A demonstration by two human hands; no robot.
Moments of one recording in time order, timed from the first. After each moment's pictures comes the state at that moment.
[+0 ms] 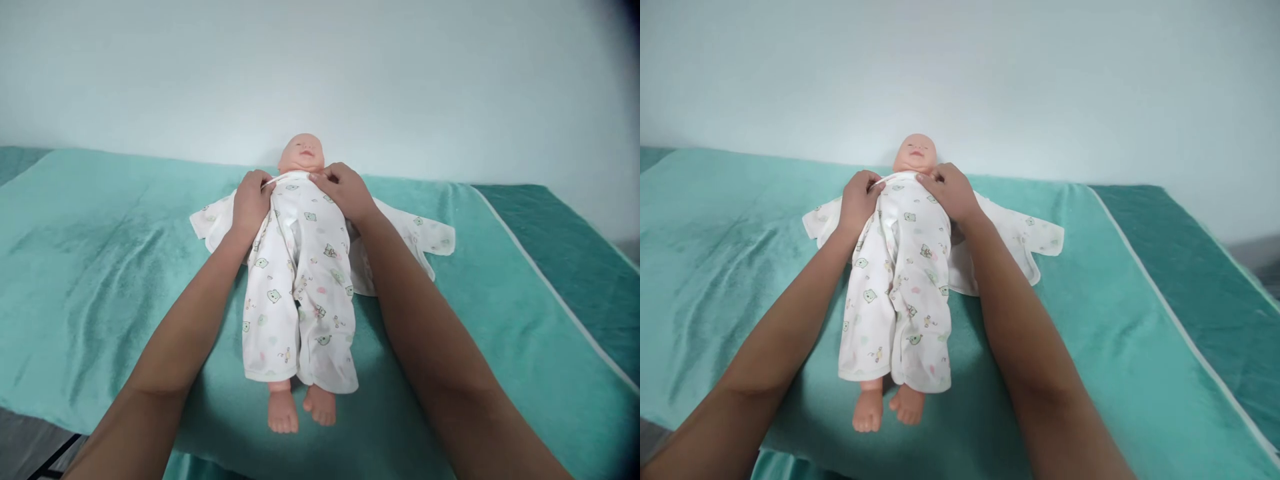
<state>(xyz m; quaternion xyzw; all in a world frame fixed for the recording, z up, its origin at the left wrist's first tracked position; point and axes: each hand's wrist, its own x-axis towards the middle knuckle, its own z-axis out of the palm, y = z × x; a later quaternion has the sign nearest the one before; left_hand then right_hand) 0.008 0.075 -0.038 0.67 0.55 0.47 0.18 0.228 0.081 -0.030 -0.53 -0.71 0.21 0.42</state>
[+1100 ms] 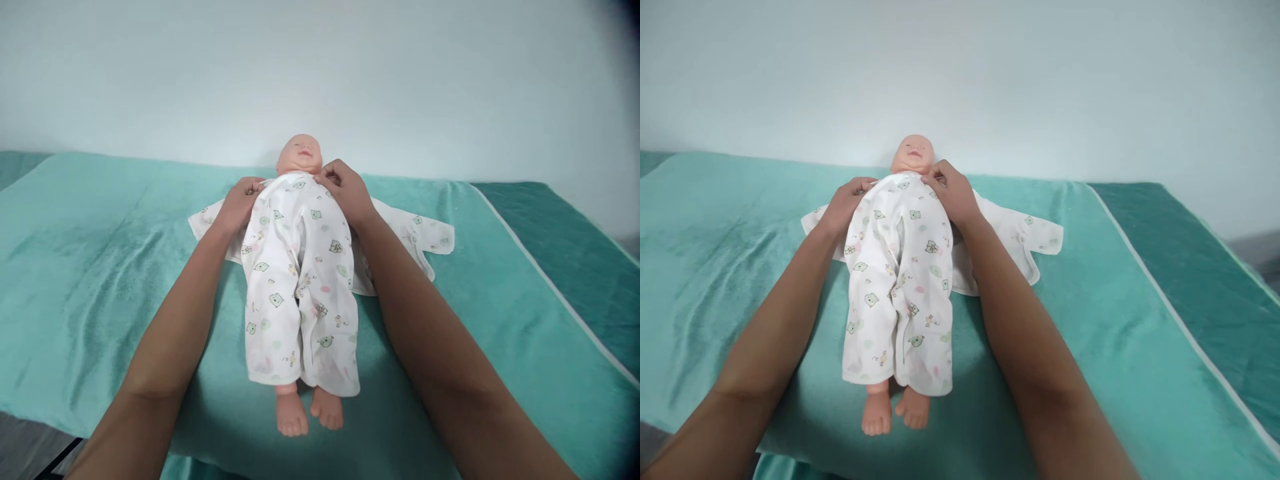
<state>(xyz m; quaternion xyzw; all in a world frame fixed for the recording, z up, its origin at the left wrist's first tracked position) -0.015 0.061 -0.028 0.64 0.50 0.45 0.37 0.230 0.080 -0.040 -0.51 -0.69 0.22 0.47</state>
